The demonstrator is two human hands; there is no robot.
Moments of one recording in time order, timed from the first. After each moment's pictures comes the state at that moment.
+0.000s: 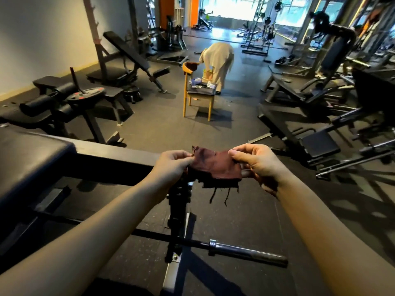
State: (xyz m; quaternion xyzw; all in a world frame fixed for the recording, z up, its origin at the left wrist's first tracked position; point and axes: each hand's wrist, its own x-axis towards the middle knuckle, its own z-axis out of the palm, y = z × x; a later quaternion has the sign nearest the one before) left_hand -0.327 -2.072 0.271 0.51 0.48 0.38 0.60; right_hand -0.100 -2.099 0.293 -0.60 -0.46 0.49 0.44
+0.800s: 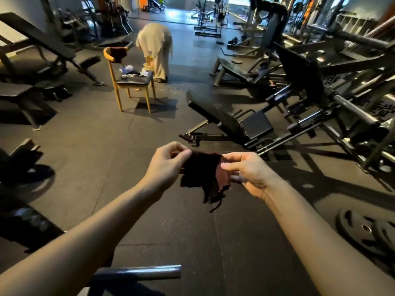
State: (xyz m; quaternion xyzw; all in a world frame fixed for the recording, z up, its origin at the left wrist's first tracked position) left_hand 0.186 -2.079 0.243 0.65 0.43 0.37 0.51; right_hand 0.392 -2.153 0.253 -0.62 -0.33 0.51 0.49
